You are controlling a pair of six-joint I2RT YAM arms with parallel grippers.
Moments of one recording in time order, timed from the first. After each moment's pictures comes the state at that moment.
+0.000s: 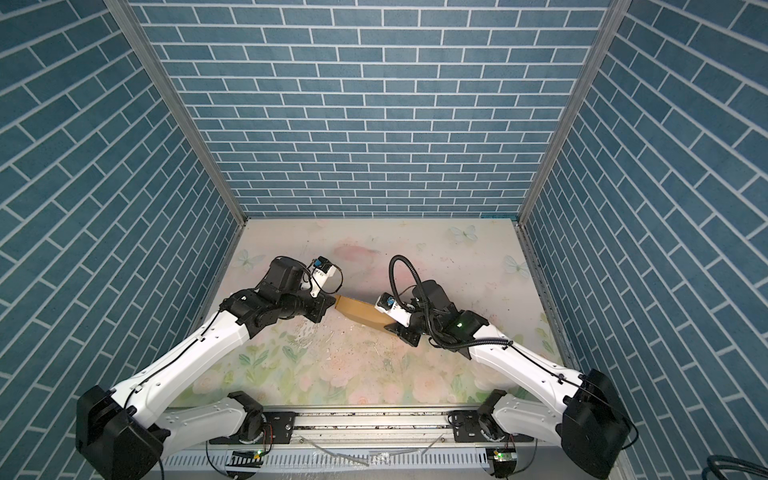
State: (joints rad) left arm -0.54 1.15 0.95 -0.62 0.22 -0.08; right arm 0.81 1.14 0.75 -0.32 -0.31 -0.38
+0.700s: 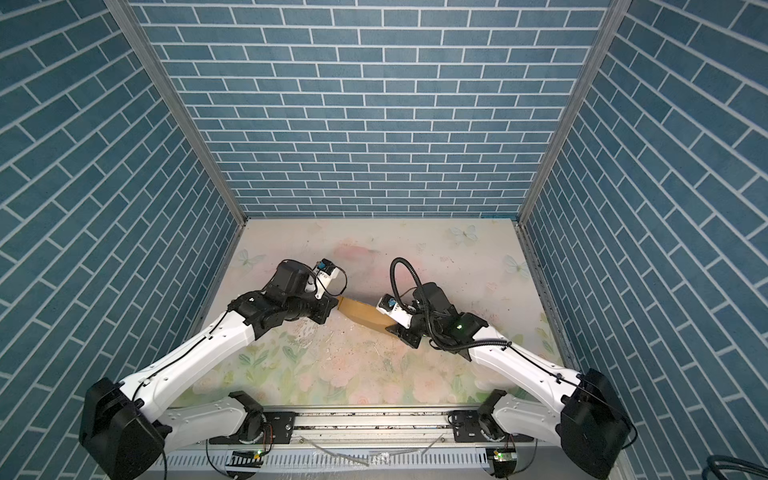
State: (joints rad) left arm -0.56 1.18 0.91 -0.55 0.19 -0.11; right arm 0.81 1.13 0.72 -0.29 -0.30 -0.36
